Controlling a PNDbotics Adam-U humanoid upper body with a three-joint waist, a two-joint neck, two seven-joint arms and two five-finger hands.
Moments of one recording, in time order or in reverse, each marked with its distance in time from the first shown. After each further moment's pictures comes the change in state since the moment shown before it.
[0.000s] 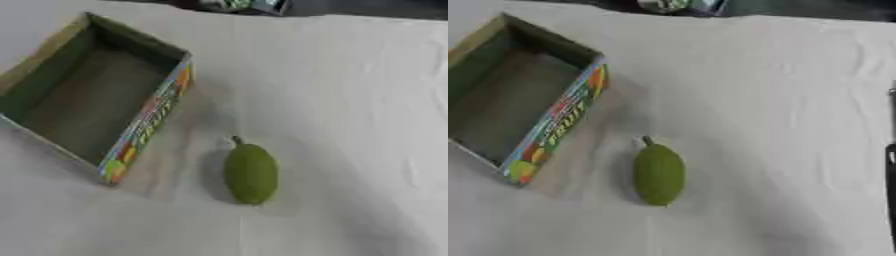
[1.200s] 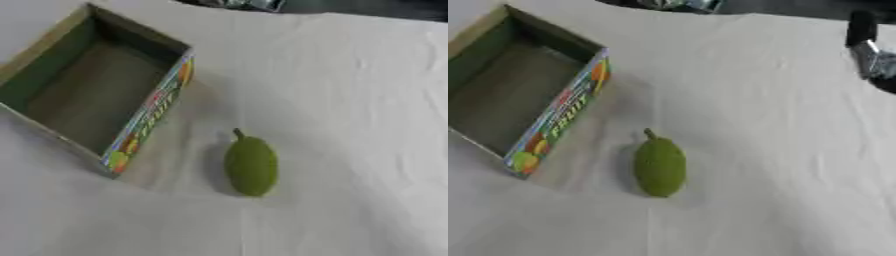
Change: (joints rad) left arm 0.091 0.058 0.001 0.000 -0.009 0.003 0.004; right arm 0.259 -0.502 0.152 0.000 0.320 0.016 0.035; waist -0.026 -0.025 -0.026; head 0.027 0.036
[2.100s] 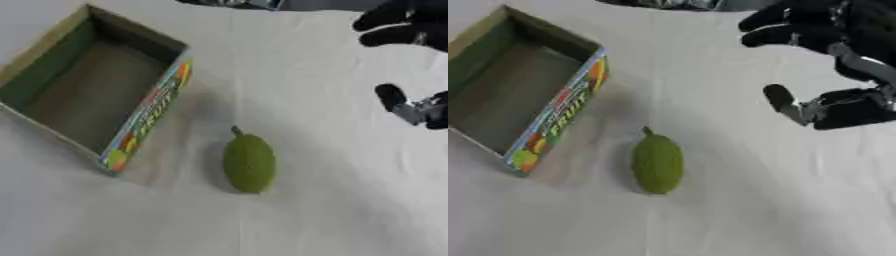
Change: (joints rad) left arm 0.060 0.013 0.006 0.000 -0.018 -0.010 -0.011; right arm -0.188 -0.142 0.283 0.000 0.012 -0.064 0.225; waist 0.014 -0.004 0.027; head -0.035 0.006
